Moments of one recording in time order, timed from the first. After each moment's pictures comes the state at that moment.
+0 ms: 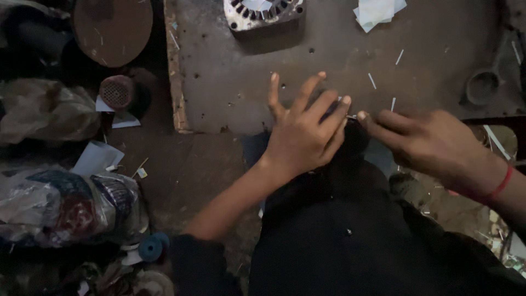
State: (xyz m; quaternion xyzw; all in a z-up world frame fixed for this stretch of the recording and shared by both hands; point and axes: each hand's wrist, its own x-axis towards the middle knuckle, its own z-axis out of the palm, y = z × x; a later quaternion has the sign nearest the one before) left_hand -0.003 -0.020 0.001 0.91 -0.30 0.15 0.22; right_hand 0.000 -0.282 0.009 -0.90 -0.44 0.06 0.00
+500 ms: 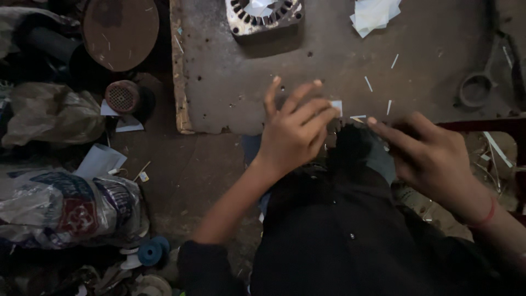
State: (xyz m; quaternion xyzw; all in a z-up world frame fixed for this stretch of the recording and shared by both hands) left_hand -0.002 -0.006 -0.011 0.91 -0.29 0.17 0.25; right_hand -0.038 -0.273 0.023 -0.94 -0.27 -0.05 0.21
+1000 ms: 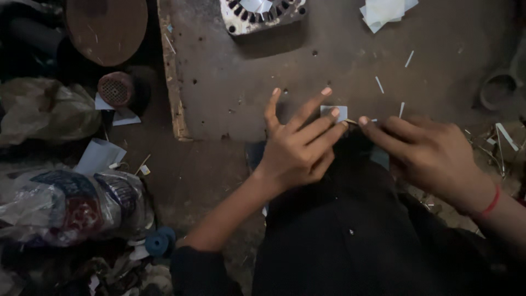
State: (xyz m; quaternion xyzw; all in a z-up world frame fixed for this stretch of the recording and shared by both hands) left_hand -0.009 0.007 -0.009 0.89 -0.34 0.15 0.28; right_hand -0.011 -0.255 0.023 -0.93 -0.35 -0.01 0.11
